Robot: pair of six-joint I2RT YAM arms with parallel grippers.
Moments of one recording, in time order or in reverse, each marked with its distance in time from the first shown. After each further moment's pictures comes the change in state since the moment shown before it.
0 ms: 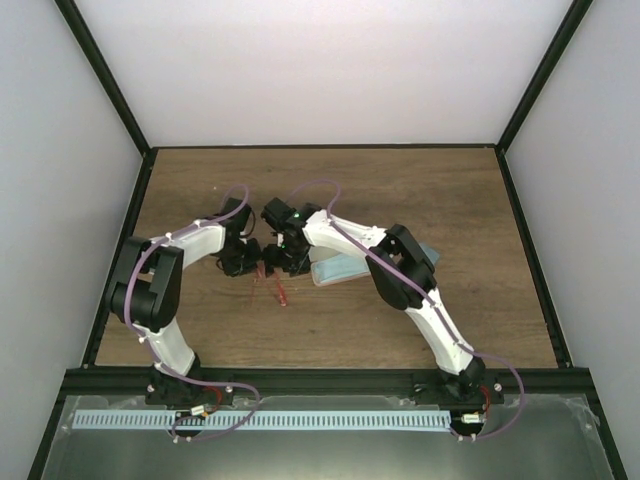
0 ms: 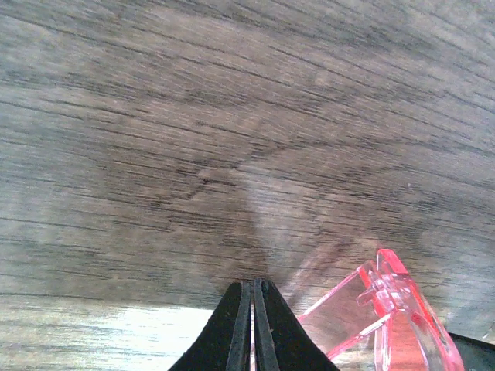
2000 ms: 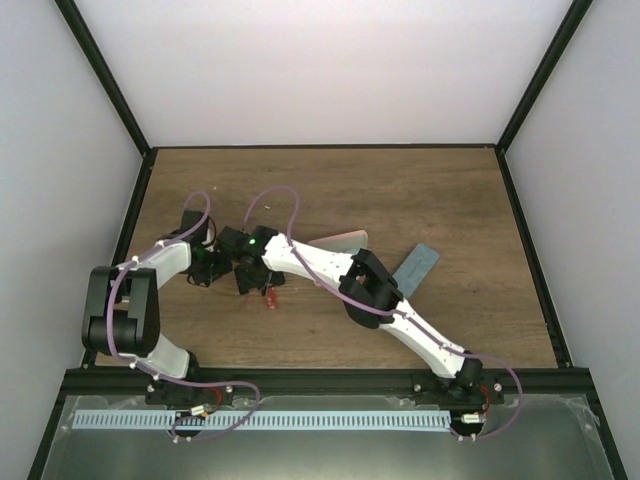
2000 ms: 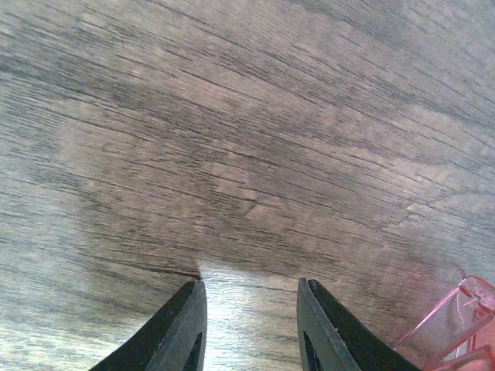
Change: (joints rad) left arm 0.238 -0.205 -0.224 0.130 0.008 0.138; right arm 0.210 0.213 0.382 -0.234 0.367 0.080
